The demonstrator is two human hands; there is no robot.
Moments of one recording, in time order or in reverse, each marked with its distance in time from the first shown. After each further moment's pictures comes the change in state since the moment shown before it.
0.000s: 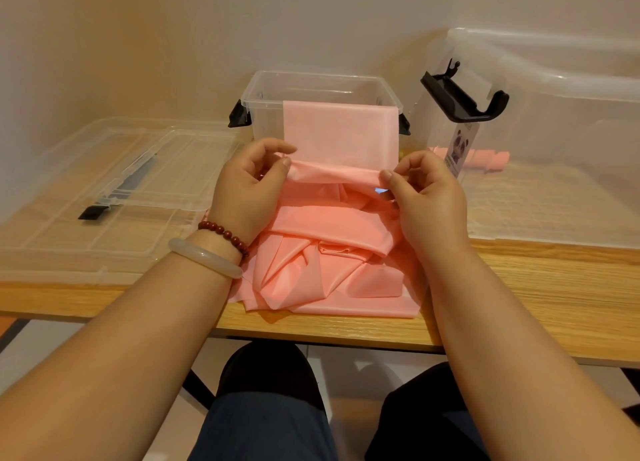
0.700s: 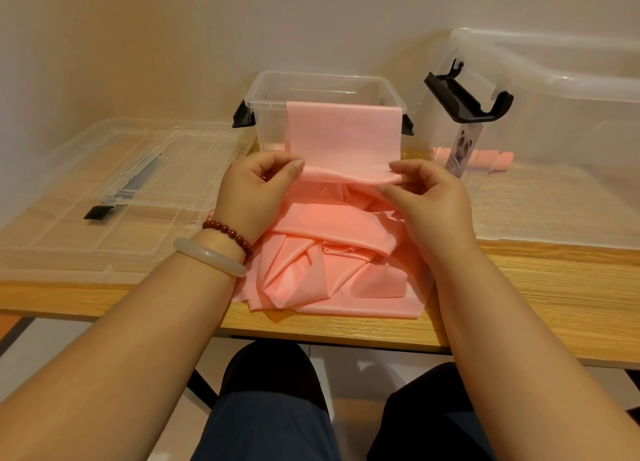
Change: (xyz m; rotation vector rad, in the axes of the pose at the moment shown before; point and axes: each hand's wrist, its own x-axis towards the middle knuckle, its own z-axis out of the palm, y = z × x) left_hand 0.001 0.000 0.000 0.024 -0.014 -0.058; right_hand 0.000 0.000 -0.003 0.046 -0.070 0.091
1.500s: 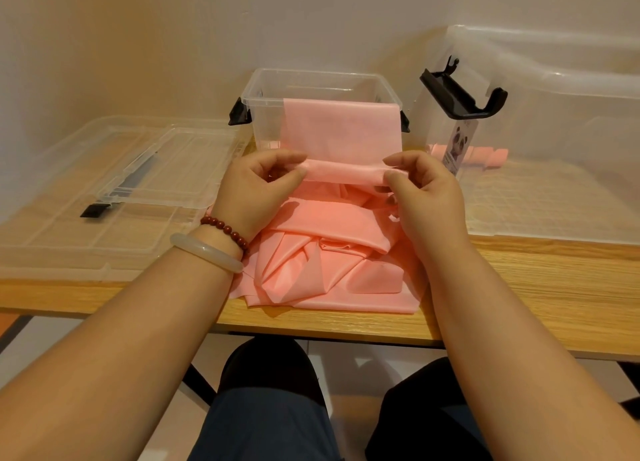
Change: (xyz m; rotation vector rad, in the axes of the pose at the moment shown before) left_hand -0.004 0.003 0.002 -0.088 -0.081 -0.059; right_hand -0.005 -0.004 0.004 0.008 0.022 -0.018
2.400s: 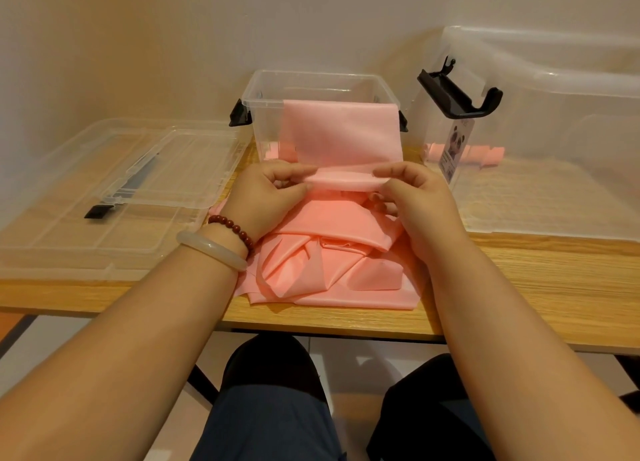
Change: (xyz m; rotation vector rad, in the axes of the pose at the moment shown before) left_hand 0.003 -0.002 0.002 0.150 -0.128 0.036; right_hand -0.004 -0.008 0.000 0.178 -0.108 0.232
